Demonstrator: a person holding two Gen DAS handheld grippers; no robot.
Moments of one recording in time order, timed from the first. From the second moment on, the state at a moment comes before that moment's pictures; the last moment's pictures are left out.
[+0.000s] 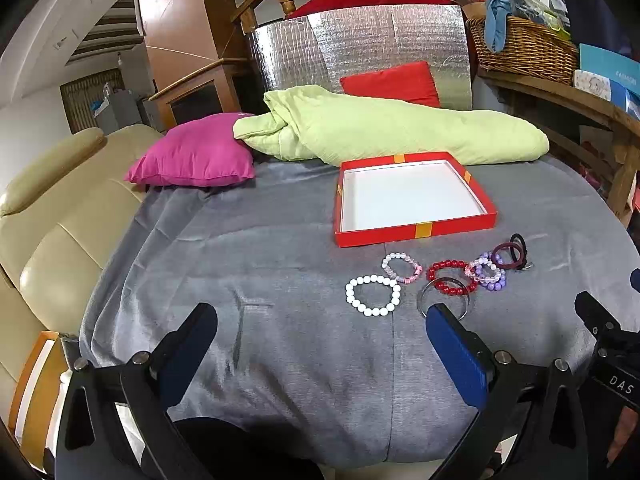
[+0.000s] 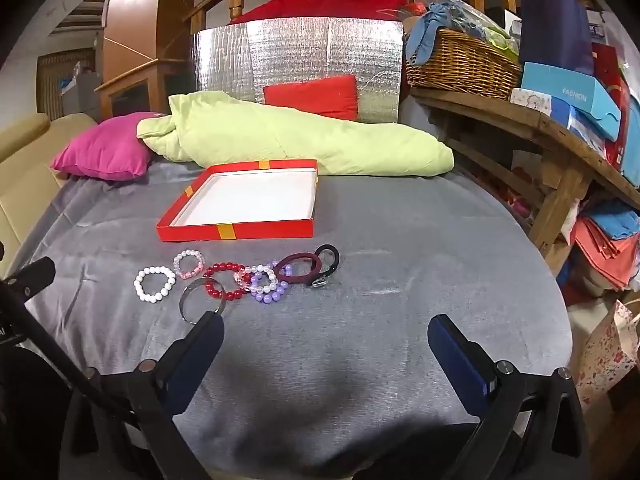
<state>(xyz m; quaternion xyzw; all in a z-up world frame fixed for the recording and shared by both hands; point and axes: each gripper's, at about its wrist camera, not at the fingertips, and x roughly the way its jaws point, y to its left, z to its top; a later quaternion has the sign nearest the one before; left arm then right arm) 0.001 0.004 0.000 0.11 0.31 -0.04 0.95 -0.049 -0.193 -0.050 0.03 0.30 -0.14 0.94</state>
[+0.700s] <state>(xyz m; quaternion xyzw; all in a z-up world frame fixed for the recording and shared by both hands) 0.007 0.010 -0.003 0.11 0.31 -0.03 0.94 -0.039 -0.187 -0.043 0.04 0.31 -0.13 0.94</state>
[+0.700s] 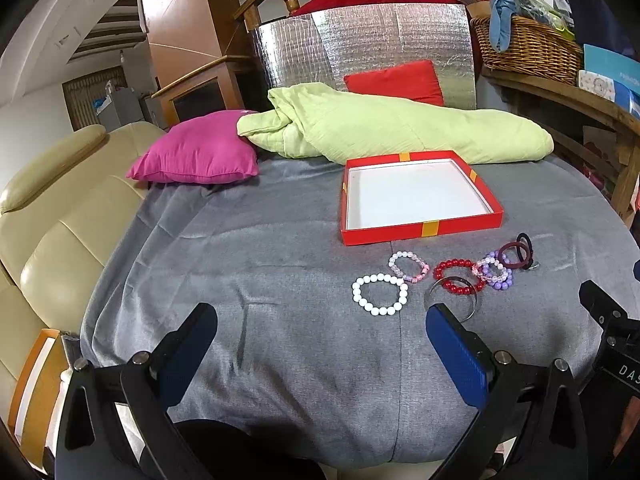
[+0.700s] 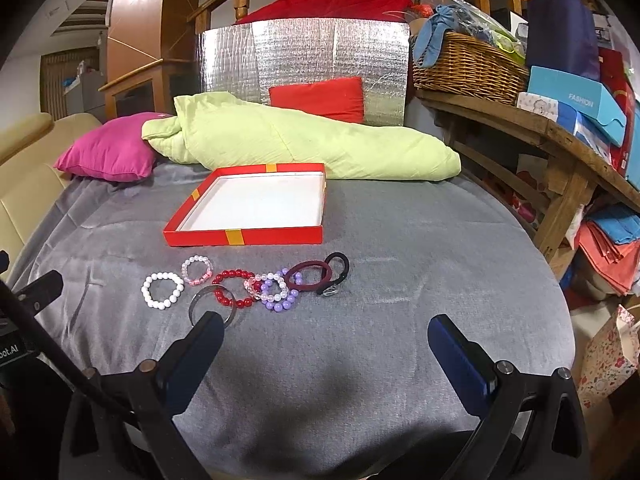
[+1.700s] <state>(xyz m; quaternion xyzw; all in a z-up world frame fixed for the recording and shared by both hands) 0.068 0.012 -0.043 0.10 0.34 -0.05 0.93 0.023 -0.239 -0.057 0.08 0.33 -0.12 0.93</state>
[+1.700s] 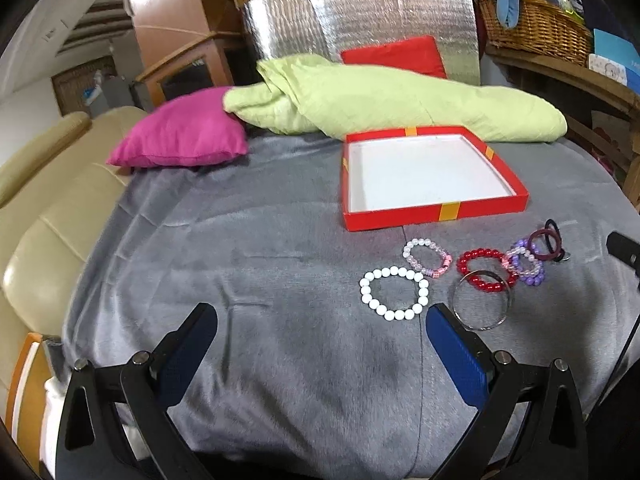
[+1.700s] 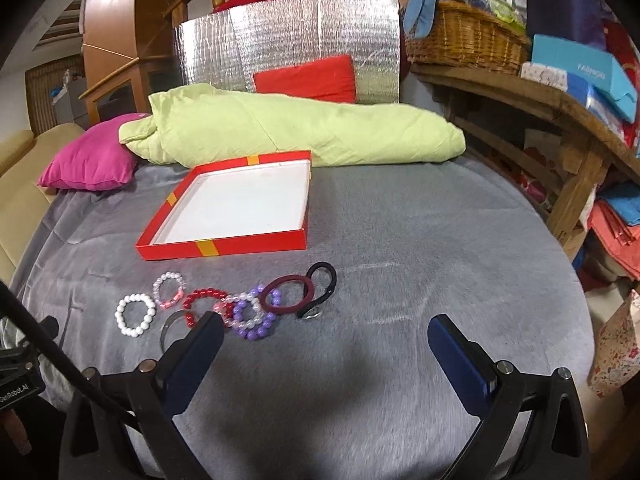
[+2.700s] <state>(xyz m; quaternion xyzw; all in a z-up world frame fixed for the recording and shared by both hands) 0.224 -0.030 -0.117 0.06 0.50 -0.25 0.83 0.141 -0.324 -0.119 0.27 0.44 -0.05 0.86</state>
